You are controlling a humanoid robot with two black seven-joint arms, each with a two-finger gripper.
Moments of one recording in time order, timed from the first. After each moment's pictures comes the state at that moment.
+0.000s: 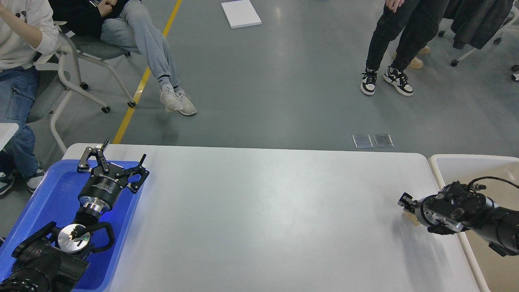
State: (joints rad) left arm -0.51 0.28 -1.02 -0.35 -0.22 -0.79 -0.19; right arm 0.96 -0.36 -0.45 0.55 -0.36 0.02 -0.30
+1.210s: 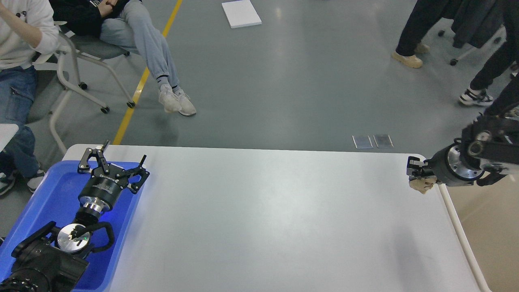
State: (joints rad) left arm -0.51 0.28 -1.02 -0.35 -0.22 -0.79 -0.19; right arm 1.58 -0.69 -0.70 1.20 -0.46 0.25 -0.30
